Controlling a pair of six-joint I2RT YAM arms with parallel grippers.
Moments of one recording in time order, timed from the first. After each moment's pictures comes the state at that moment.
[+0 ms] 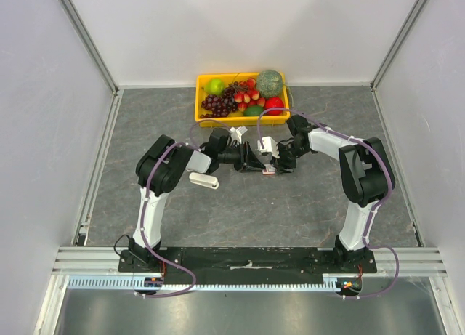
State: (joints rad) left arm -0.54 2.18 1.09 0.59 0.82 -0.88; right arm 0.31 1.91 1.21 -0.62 -0.62 -1.22
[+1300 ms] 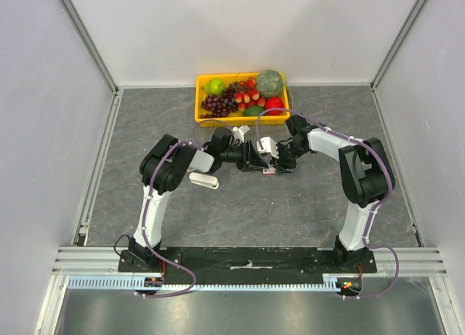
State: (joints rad) left arm -0.55 2.23 1.13 0.60 0.83 -0.92; right arm 0.32 1.90 1.21 -0.62 -0.60 -1.22
